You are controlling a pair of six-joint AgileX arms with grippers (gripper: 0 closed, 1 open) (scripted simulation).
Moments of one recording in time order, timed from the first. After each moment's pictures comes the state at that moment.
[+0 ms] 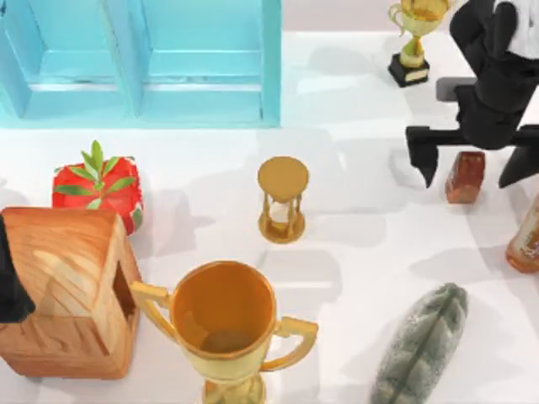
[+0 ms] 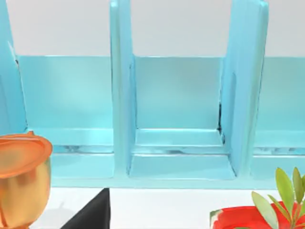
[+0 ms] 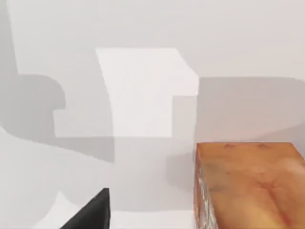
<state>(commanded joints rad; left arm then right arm) 0.00 0.00 0.00 0.00 0.00 0.00 0.20 2.31 1.81 -1.06 0.00 0.22</state>
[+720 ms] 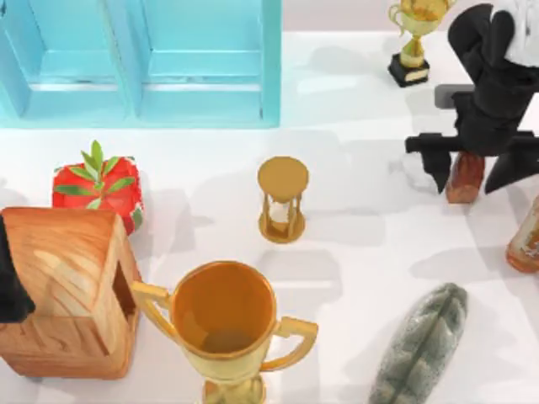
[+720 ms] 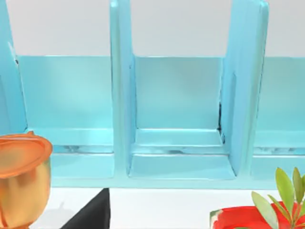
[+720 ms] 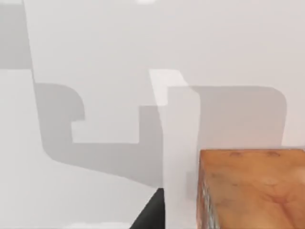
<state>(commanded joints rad) 0.00 0.00 0.00 0.00 0.00 0.00 0.20 2.32 1.78 -1.04 0.00 0.22</state>
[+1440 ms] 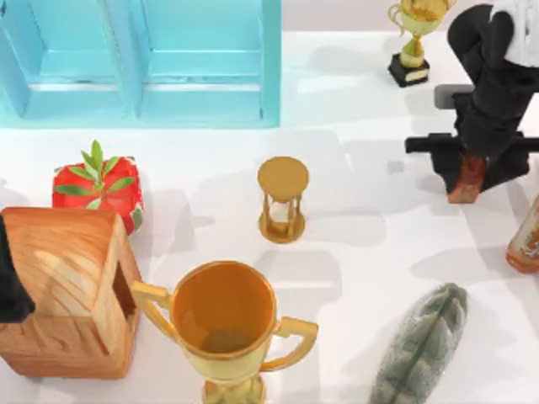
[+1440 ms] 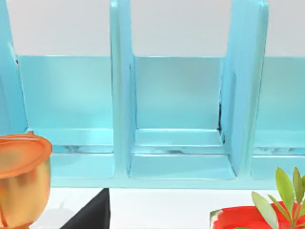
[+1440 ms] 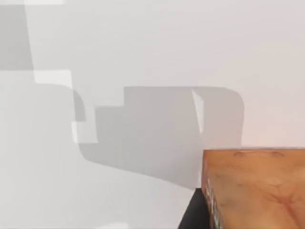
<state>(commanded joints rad) 0.00 0.00 0.00 0.00 0.00 0.00 0.20 2.32 1.78 -1.04 0.00 0.22</state>
